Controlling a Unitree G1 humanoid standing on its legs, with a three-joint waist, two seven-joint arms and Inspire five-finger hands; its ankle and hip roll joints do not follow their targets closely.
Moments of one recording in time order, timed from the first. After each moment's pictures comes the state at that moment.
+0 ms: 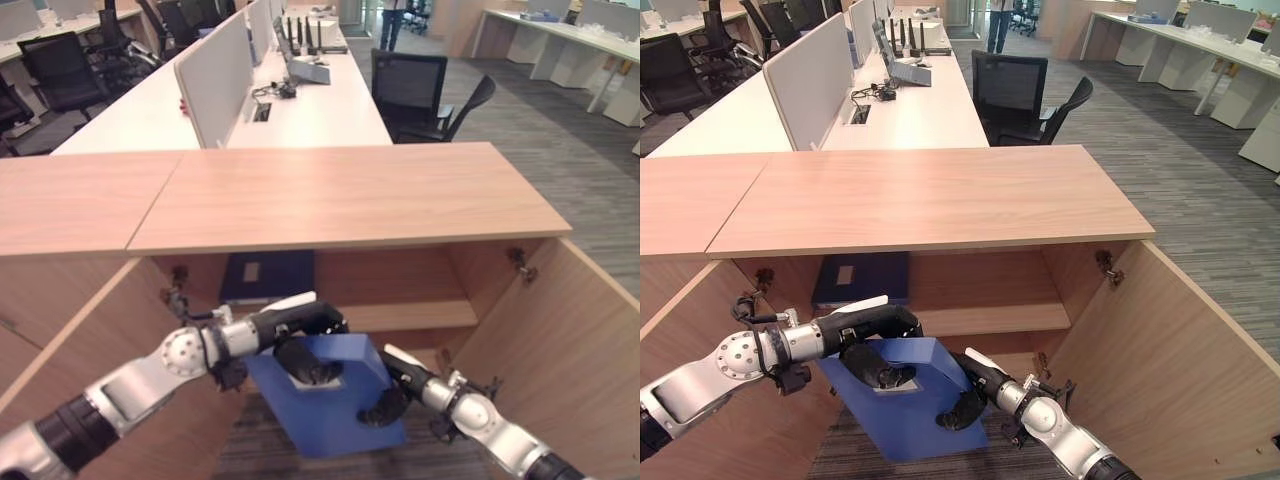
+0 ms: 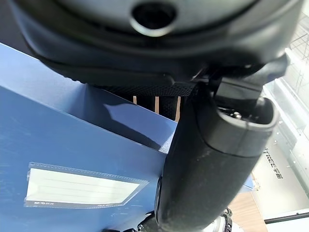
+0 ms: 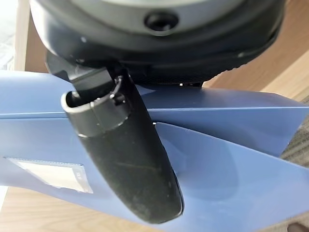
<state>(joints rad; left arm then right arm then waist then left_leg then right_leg) -0.30 1.08 -0.66 -0.24 -0.47 0.01 -0.34 -0.10 -0.56 0.68 0.25 0.15 -0.08 0.20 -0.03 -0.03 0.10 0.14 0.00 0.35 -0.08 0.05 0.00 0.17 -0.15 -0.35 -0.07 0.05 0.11</state>
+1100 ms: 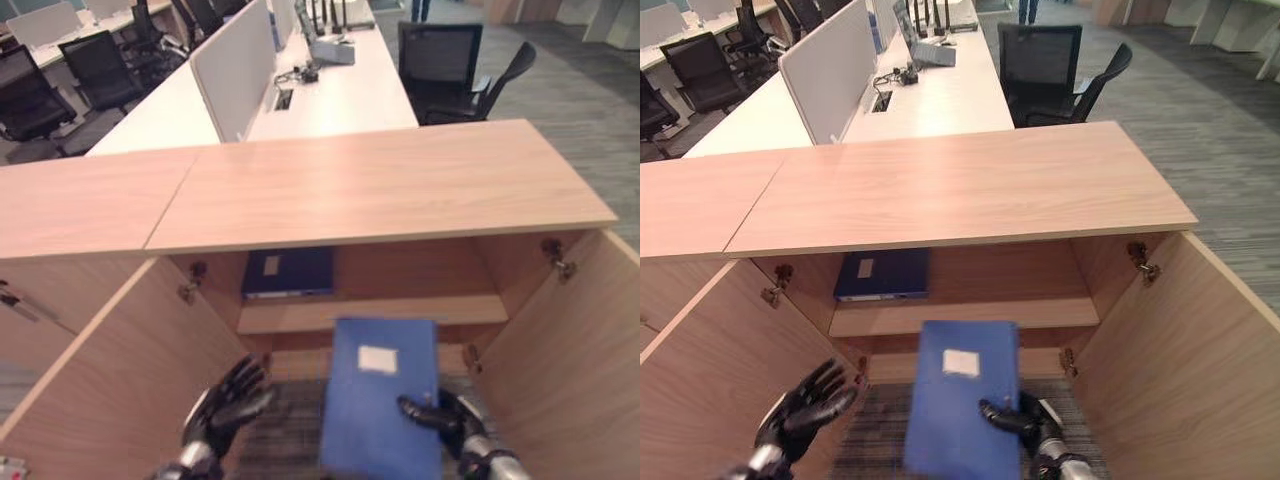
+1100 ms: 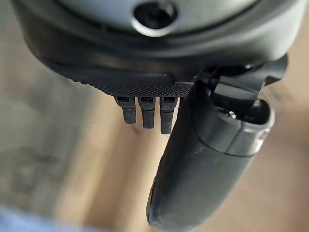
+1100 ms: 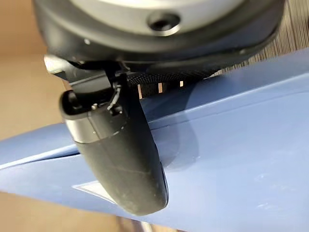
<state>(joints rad) 0.46 0.34 0.03 0.28 -0.71 0.00 -0.14 0.22 -0.38 0.14 0.44 0.65 0.00 0.07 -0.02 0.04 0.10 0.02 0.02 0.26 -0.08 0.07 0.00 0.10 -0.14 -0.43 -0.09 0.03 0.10</state>
